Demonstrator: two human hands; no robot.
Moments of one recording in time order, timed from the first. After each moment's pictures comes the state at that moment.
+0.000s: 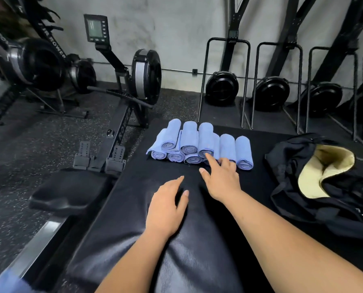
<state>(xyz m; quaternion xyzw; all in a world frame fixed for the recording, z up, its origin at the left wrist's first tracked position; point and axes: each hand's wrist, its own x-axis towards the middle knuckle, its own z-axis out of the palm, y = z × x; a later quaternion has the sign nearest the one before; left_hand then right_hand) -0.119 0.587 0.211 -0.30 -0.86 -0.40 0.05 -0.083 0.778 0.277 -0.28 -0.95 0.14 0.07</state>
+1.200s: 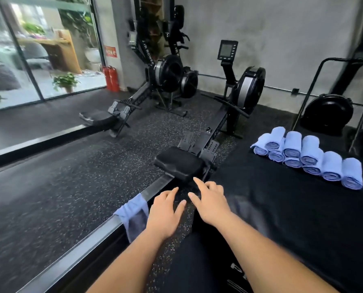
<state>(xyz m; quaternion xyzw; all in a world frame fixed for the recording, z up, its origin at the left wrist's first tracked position) -0.006 0.248 0.200 -0.06 -0.93 -0.35 0.06 -0.016 0.428 0.256 0.01 -0.98 0.21 -0.02</state>
